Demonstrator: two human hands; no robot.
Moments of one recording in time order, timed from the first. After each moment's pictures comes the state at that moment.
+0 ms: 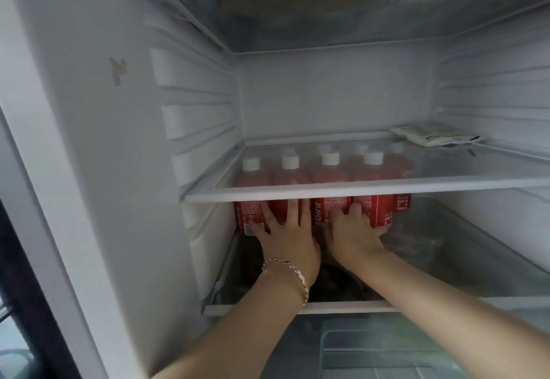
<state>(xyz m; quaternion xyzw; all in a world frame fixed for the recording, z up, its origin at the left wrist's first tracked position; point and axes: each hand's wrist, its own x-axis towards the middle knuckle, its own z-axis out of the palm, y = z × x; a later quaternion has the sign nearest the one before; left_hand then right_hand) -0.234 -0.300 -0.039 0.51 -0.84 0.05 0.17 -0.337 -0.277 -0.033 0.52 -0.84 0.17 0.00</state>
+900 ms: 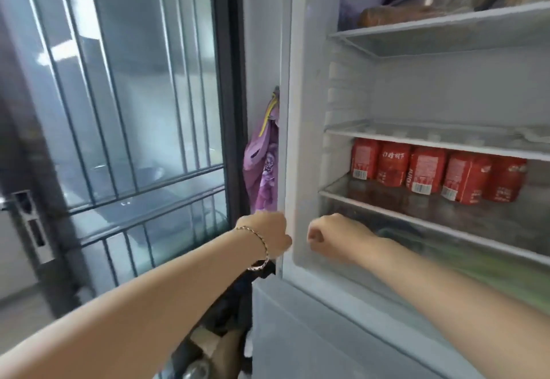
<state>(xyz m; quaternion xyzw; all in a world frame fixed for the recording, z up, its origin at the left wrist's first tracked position) -0.066 -0.055 -0.032 0.72 -0.69 0.03 0.01 -0.208 -0.079 -0.029 0.88 -0.48 0.06 -0.06</state>
